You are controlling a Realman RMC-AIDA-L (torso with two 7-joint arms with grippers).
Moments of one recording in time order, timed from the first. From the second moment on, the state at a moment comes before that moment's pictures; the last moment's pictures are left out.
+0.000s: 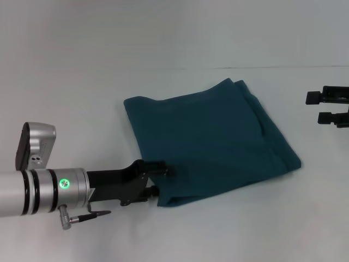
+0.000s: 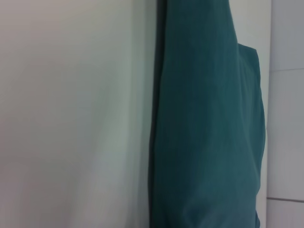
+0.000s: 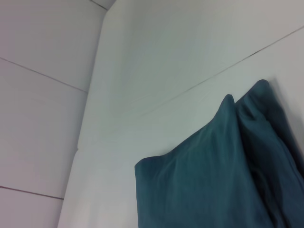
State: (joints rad) left arm -0.55 -2.16 0.87 0.54 2.01 1.23 -2.65; right arm 0.65 1.82 -0.54 -0.59 -2.17 -1.56 2.49
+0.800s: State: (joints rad) left arm -0.55 -2.16 0.90 0.54 2.02 1.24 -2.64; right arm 0.64 1.82 -0.53 -0.59 -2.17 -1.56 2.50
